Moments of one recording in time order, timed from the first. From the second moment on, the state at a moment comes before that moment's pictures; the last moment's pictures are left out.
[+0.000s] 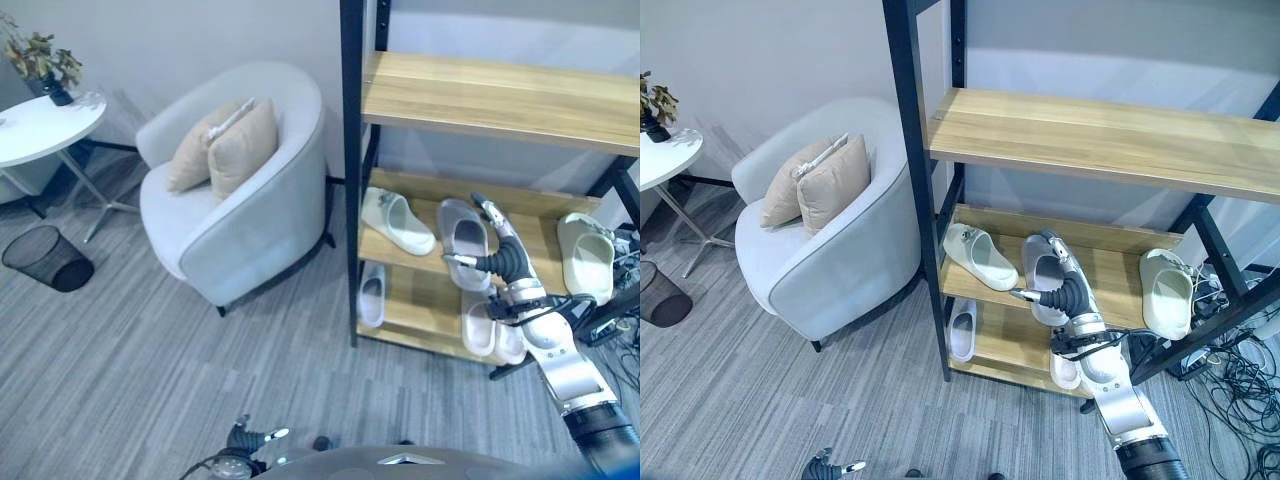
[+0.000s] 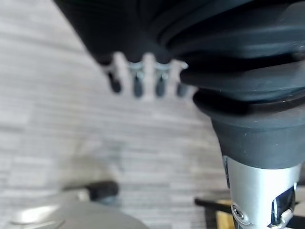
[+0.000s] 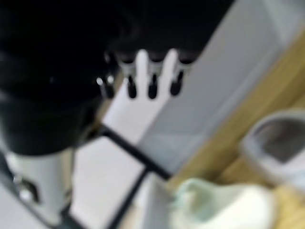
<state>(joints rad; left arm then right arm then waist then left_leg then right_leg) 0.03 0.16 -0.18 1.28 -0.07 -0.16 0.23 -0.04 -0.53 0.12 0.09 -0.23 -0.22 -0.22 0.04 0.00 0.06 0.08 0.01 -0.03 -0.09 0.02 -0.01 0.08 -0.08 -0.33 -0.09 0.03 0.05</state>
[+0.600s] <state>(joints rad) 0.00 0.16 -0.22 1.27 -0.13 -0.14 0.24 -0.44 -0.52 0.17 0.63 -0.12 -0.05 -0.36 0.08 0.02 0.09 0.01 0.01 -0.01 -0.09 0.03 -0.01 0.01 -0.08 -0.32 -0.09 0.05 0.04</state>
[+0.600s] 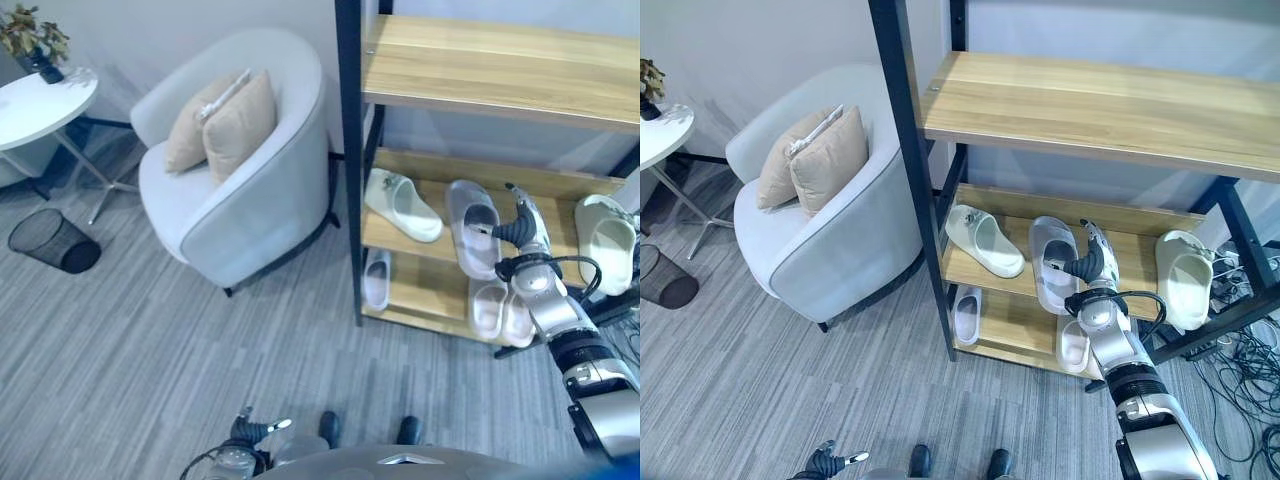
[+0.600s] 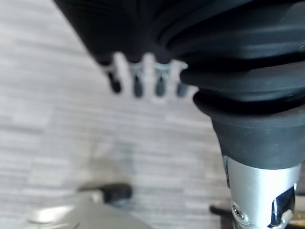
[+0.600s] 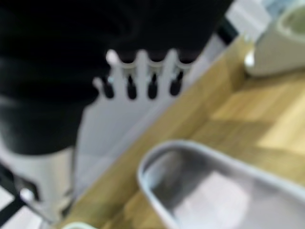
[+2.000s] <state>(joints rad) -0.06 0.18 -0.28 1.23 -0.25 -0.18 0.29 -0.88 -0.57 0.18 1.07 0.09 0.05 -0.51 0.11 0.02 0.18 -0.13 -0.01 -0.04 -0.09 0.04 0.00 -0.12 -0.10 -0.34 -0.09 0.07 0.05</state>
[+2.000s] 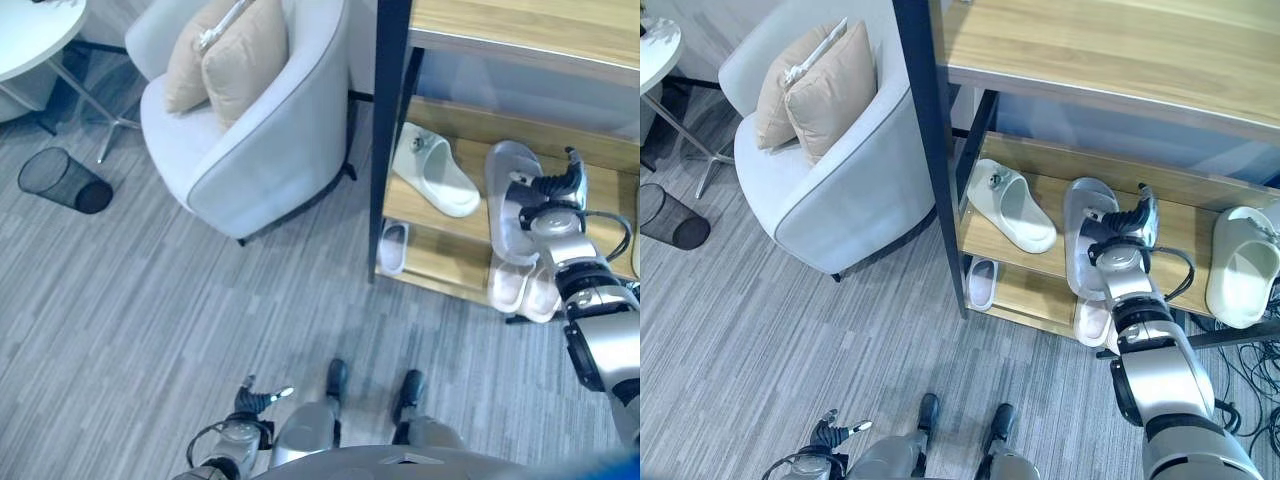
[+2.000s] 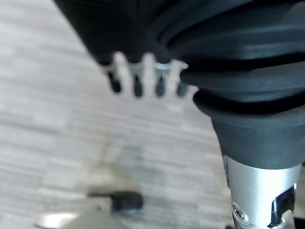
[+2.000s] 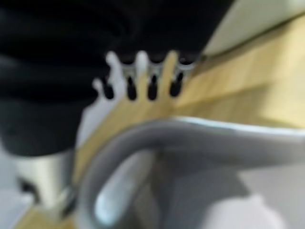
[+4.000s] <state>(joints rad) 0.08 0.17 -0.10 1.24 -0.33 -0.20 0.25 -0.35 -0.62 0.12 0.84 0.12 -0.19 -0.28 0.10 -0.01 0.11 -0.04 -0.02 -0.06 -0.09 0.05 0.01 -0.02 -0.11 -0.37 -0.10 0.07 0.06</state>
